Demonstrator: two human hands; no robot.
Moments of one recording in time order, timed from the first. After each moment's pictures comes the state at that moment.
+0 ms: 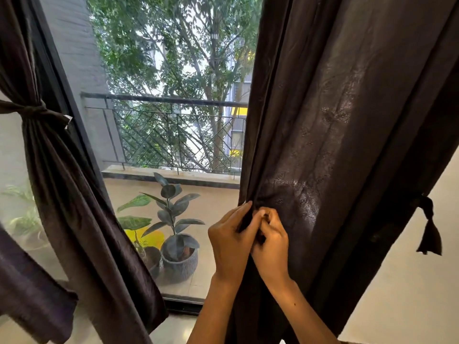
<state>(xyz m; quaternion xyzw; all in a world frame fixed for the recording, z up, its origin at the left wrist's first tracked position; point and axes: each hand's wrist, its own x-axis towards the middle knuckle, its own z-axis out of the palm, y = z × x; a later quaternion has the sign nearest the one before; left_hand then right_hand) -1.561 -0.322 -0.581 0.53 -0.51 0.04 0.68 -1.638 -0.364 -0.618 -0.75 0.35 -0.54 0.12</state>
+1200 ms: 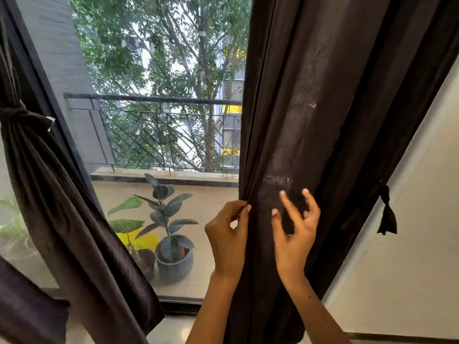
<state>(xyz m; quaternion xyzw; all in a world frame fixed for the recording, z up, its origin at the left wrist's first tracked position) -1.568 -0.322 -0.576 0.52 -0.47 -0.05 0.71 -1.668 -0.365 -0.602 -0.60 0.42 -0.67 0.11</state>
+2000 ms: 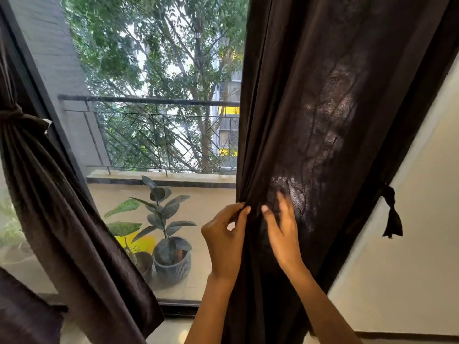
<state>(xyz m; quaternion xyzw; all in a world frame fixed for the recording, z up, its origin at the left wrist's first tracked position) -1.563 -0.325 -0.579 0.50 -0.46 -0.08 0.73 -1.665 -0.383 -0.599 -0.65 0.45 -0.53 0.31</state>
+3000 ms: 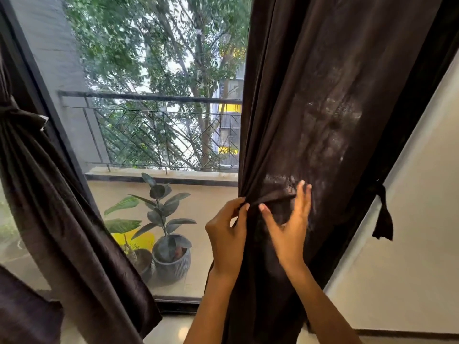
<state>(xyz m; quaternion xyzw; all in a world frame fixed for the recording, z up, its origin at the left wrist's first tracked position) -1.562 -0.332 -0.586 0.50 -0.47 -0.09 0.72 -1.666 -0.383 -0.601 -0.61 0.45 -0.62 0.21</state>
